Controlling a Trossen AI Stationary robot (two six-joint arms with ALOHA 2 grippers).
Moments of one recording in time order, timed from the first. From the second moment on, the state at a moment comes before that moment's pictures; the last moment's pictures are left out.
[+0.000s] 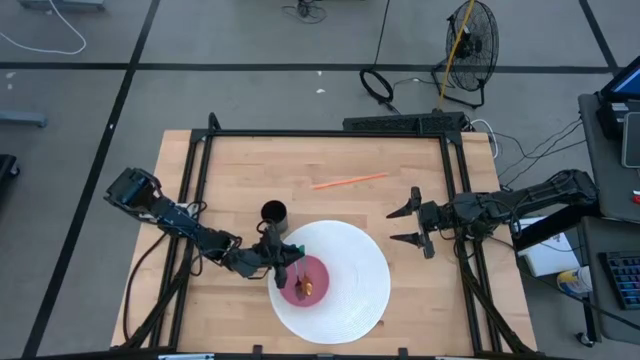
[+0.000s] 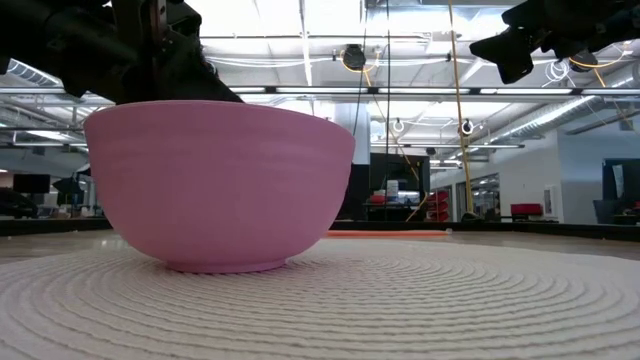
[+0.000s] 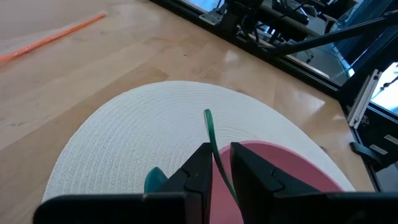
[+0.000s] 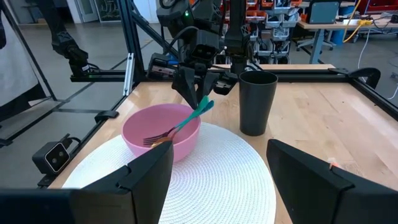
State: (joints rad) left arm -0.51 1.60 0.56 0.63 -0.63 -0.69; right arm 0.24 0.60 0.36 0.07 0.10 0.09
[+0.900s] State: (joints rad) left arm -0.52 1.60 0.56 0.60 -0.61 -0.77; right arm 0.24 0.60 0.36 0.06 0.10 0.09
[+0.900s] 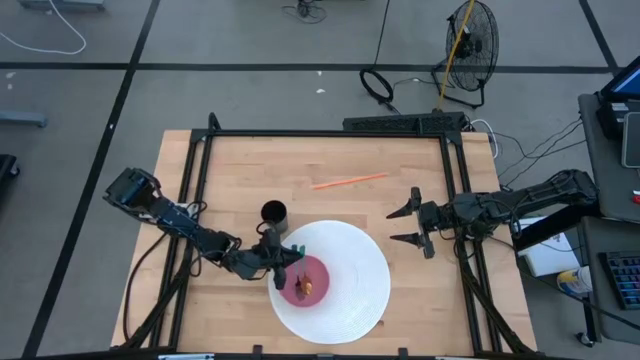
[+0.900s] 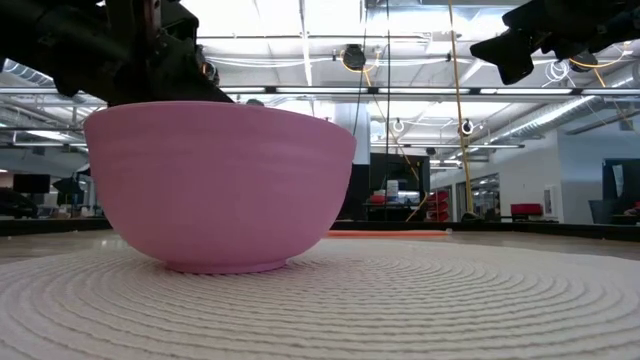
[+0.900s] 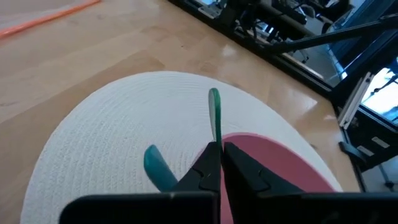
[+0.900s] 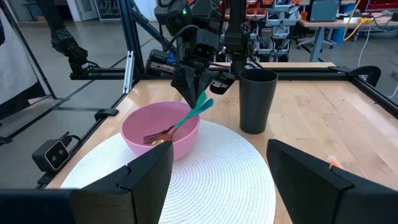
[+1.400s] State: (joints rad) left arm -0.53 1.60 0.56 0.54 -0.61 -0.83; right arm 0.24 0.60 0.36 0.06 0.10 0.09
